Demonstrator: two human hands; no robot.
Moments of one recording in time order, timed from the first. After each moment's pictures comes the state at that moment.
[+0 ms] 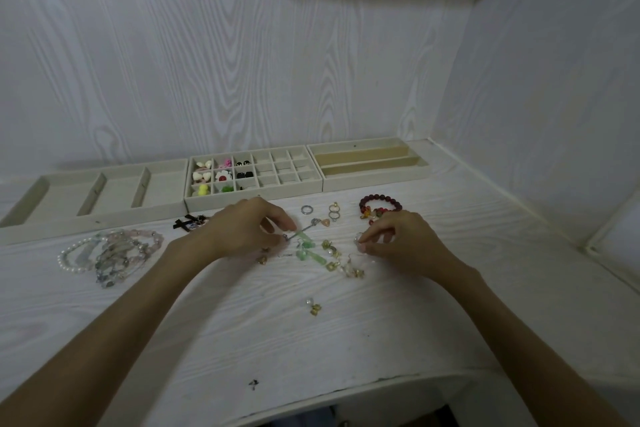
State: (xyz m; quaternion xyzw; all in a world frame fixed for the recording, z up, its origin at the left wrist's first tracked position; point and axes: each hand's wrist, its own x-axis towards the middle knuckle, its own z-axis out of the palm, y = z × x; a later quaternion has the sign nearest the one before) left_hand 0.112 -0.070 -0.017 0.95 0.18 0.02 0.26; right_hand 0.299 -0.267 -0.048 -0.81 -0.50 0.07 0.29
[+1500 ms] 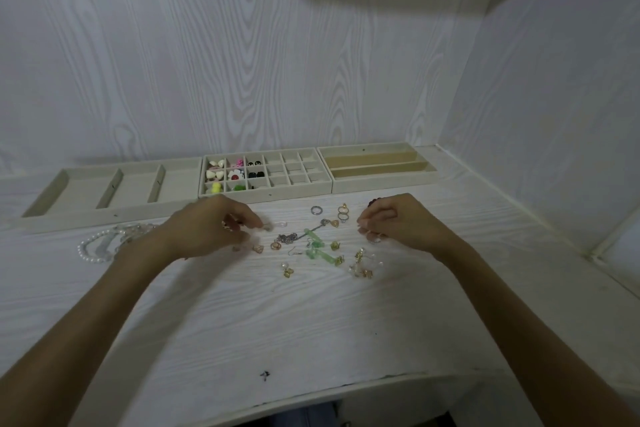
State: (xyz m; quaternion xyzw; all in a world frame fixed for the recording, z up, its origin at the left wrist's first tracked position) left_hand 0.059 -0.045 -0.010 0.94 0.23 0.05 0.26; right_hand 0.285 -0.251 -0.009 -0.78 -0.43 0.23 0.40
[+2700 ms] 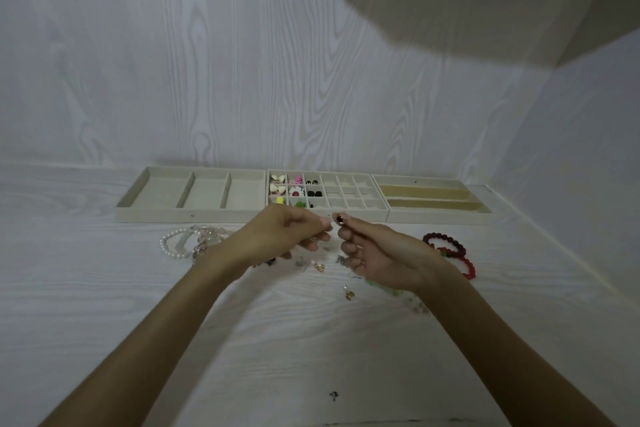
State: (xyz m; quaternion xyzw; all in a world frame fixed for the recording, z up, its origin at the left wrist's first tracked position) left_hand 0.031 -0.071 0.016 0.79 0.27 0.16 0.53; right_hand 0.188 -0.172 0.007 -0.55 -0.25 0.58 0.55
